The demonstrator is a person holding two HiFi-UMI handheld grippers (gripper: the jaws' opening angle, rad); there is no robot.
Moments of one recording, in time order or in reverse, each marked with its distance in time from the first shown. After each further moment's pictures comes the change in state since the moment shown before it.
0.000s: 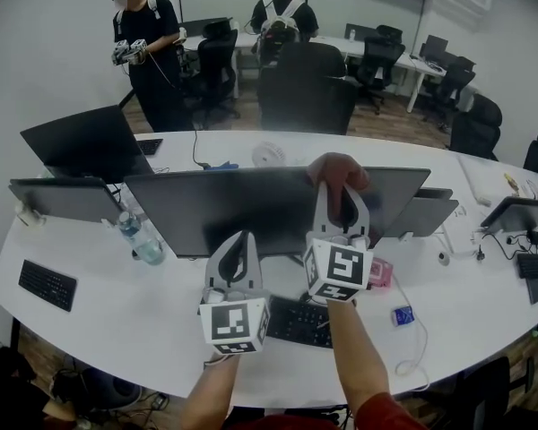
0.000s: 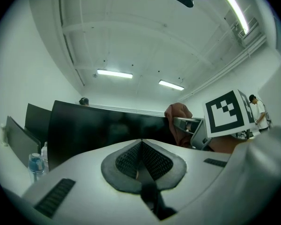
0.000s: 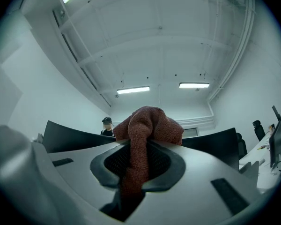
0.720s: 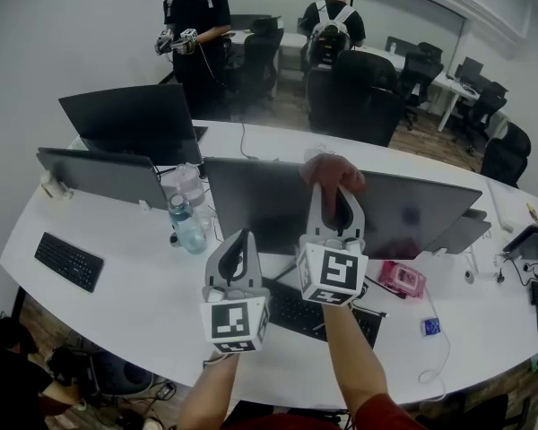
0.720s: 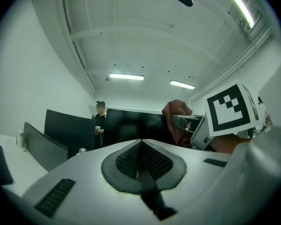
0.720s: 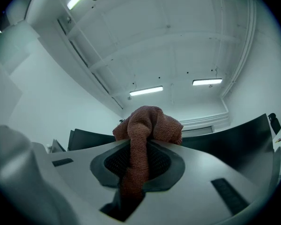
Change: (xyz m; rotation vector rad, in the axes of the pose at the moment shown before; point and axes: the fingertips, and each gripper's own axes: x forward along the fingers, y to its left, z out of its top) left arm -0.057 0.133 0.001 0.003 -0.005 0.136; right arm 0.015 0.165 0.004 0.021 -0.024 0.143
